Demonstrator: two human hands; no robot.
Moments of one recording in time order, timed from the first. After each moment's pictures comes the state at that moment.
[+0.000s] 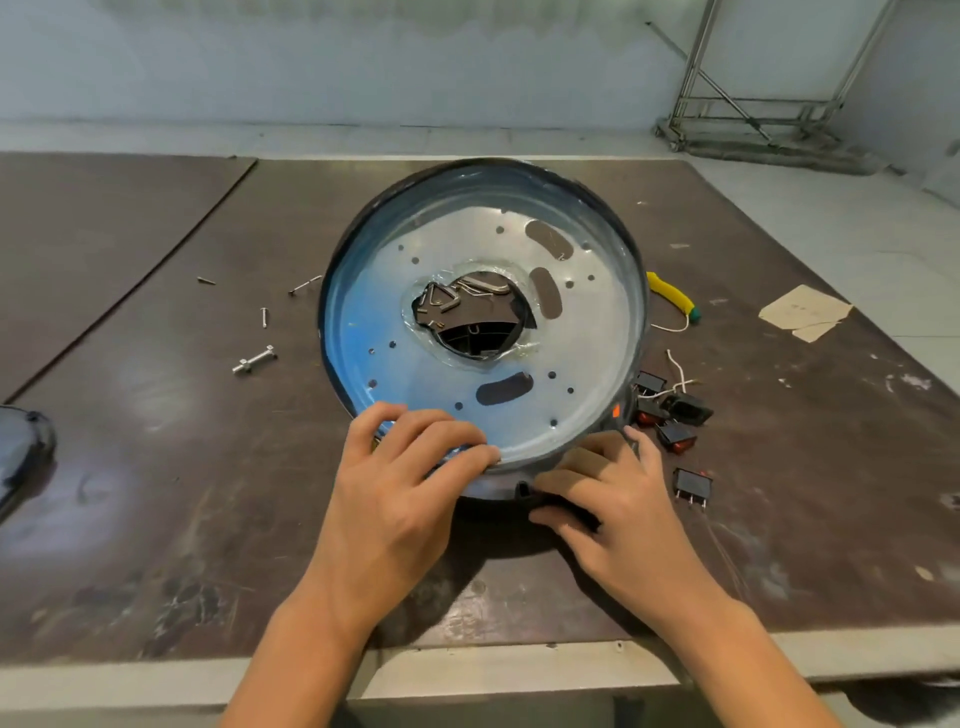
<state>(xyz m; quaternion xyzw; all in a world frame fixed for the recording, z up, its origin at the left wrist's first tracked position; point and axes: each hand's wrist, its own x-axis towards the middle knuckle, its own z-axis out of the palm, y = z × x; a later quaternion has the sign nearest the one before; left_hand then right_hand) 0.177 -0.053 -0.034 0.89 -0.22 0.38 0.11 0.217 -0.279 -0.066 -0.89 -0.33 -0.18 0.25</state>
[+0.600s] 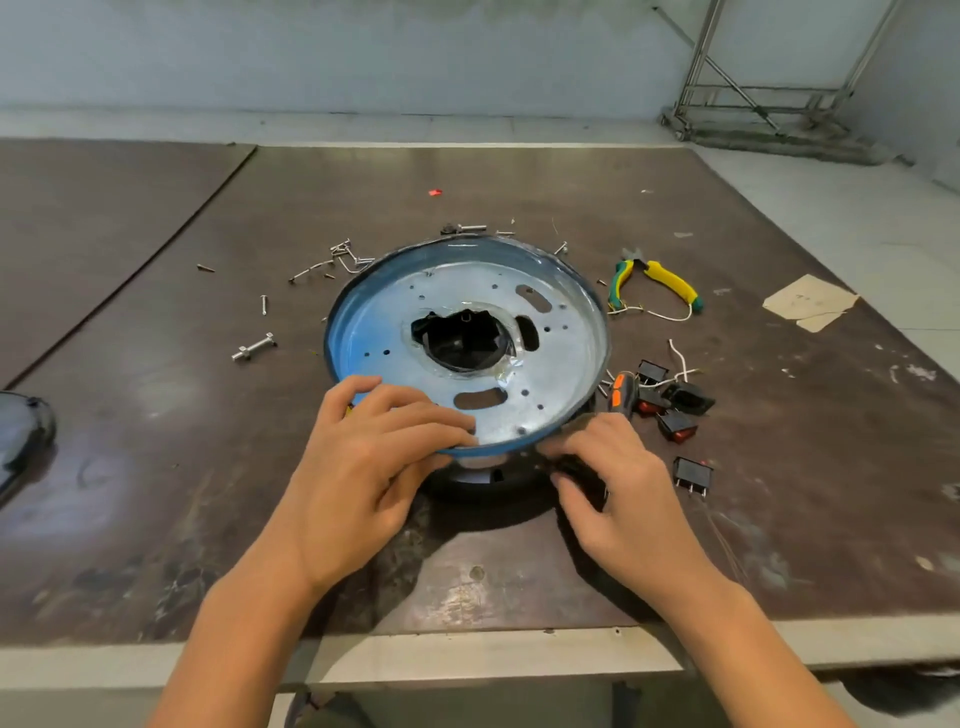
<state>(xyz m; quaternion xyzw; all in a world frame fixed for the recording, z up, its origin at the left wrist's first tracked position) 0.174 -0.026 -0.013 0.93 -0.22 0.19 0.24 0.218 -0.276 -0.060 -0.87 -0.31 -0.14 0.37</state>
